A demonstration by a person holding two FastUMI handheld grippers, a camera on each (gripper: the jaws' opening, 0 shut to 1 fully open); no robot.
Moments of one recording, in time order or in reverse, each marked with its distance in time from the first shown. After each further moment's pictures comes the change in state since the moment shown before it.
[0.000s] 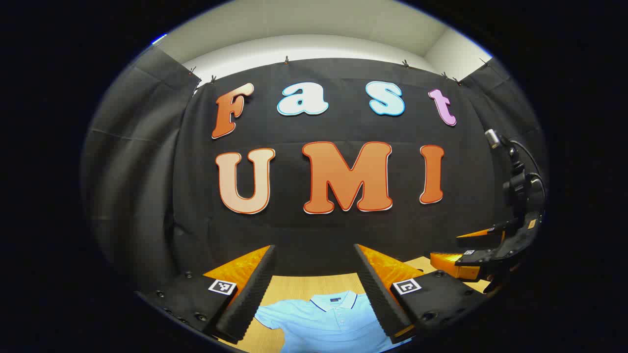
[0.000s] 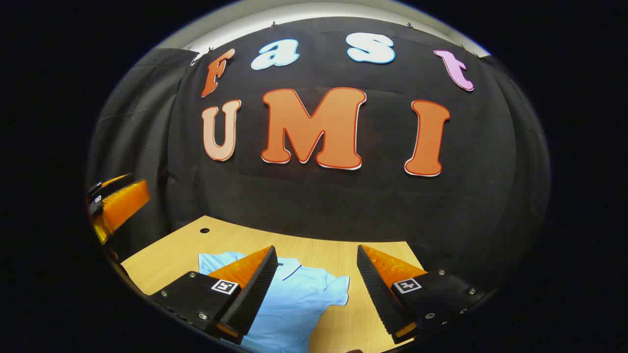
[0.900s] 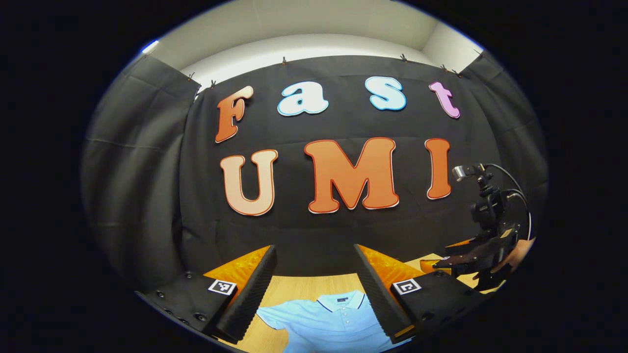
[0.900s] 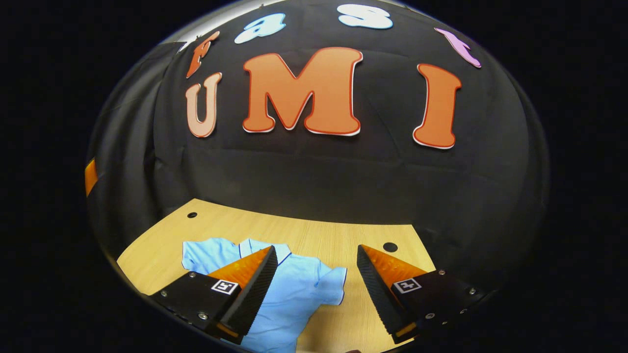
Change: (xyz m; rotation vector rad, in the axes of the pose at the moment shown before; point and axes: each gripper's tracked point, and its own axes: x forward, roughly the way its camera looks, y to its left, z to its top) left arm 0.008 -0.009 -0.009 0.048 0.025 0.066; right arm 0.084 -0.028 -0.050 0.026 0.185 0.009
